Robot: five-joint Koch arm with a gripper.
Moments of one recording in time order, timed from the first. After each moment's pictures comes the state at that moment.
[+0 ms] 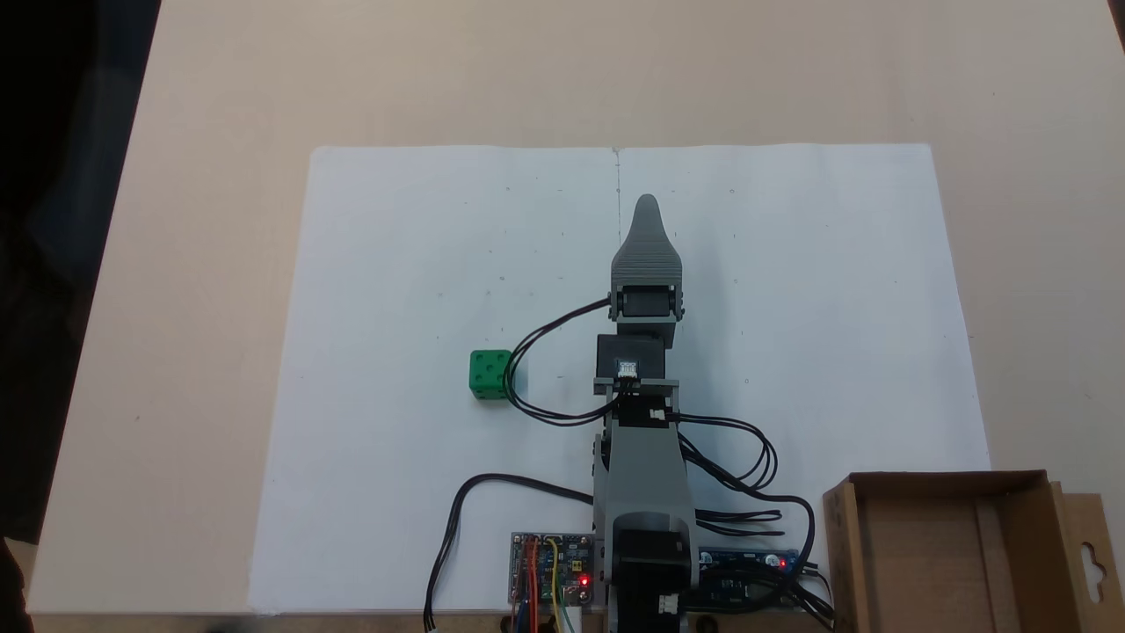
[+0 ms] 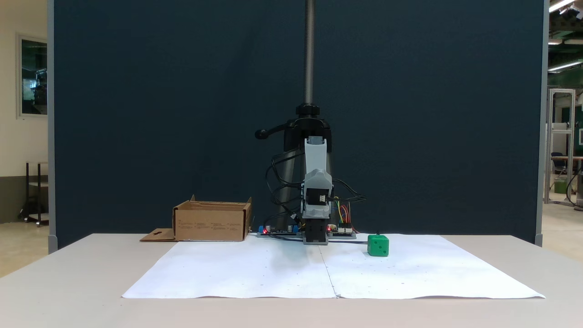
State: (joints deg) arm 1.9 129.0 175.3 -71.8 -2.0
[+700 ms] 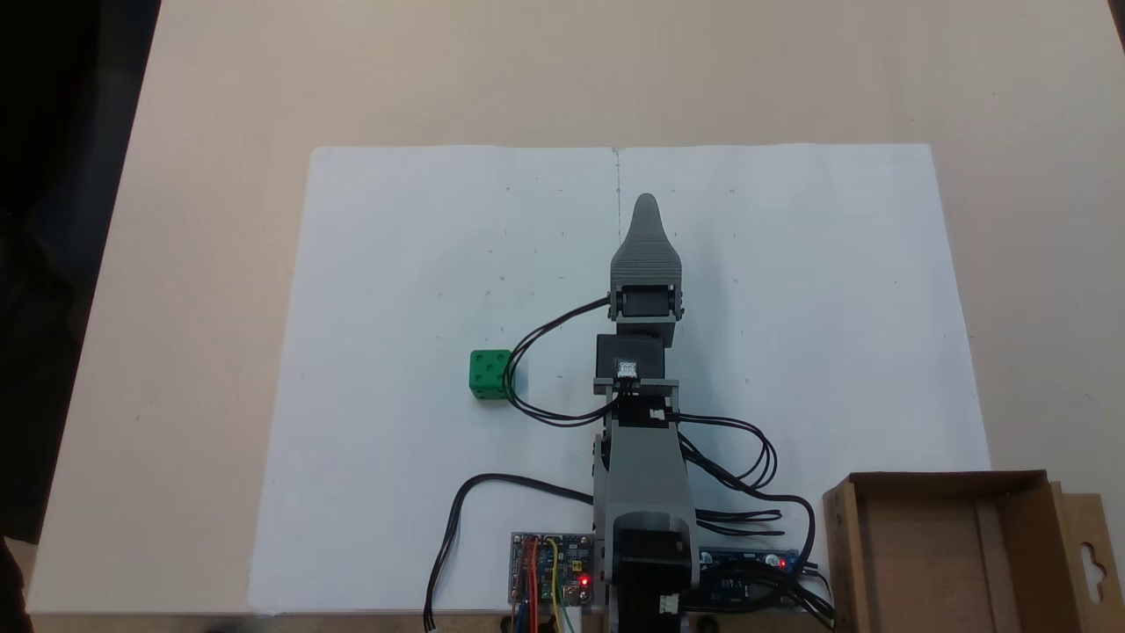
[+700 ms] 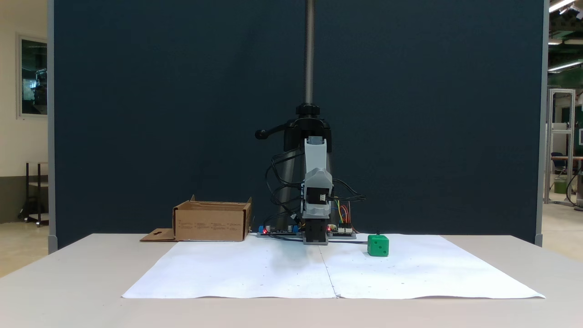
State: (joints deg) arm 2.1 129.0 175.3 -73.2 -2.0
